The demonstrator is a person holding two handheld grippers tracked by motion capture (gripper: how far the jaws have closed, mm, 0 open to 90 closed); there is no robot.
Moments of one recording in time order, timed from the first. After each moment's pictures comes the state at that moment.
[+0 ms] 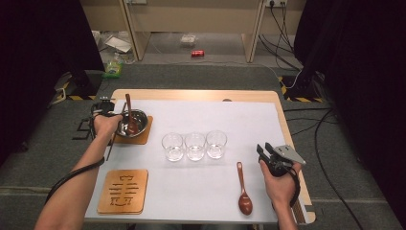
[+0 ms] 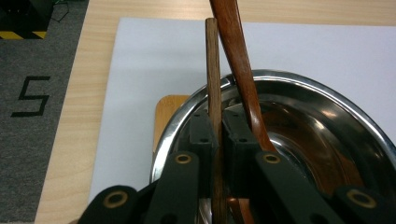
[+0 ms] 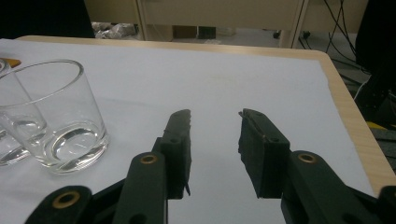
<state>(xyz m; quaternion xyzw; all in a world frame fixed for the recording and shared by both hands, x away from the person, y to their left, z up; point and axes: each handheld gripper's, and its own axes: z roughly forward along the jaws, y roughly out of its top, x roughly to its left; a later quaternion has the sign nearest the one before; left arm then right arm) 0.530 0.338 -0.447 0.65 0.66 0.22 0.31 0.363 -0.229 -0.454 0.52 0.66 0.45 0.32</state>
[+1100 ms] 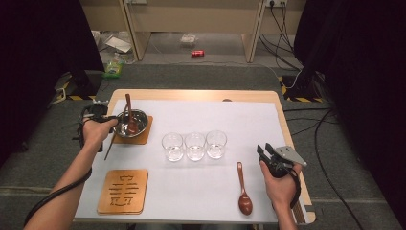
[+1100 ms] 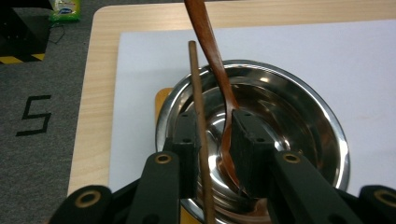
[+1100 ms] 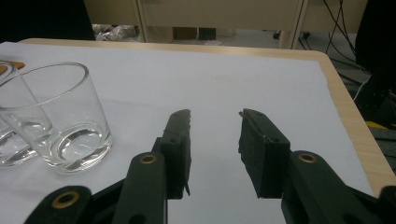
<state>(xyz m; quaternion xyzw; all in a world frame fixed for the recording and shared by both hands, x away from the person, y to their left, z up) 0.487 0.341 -0.418 0.68 0.62 0.24 0.32 0.359 -0.229 -0.452 0.52 0.65 0.45 0.32</state>
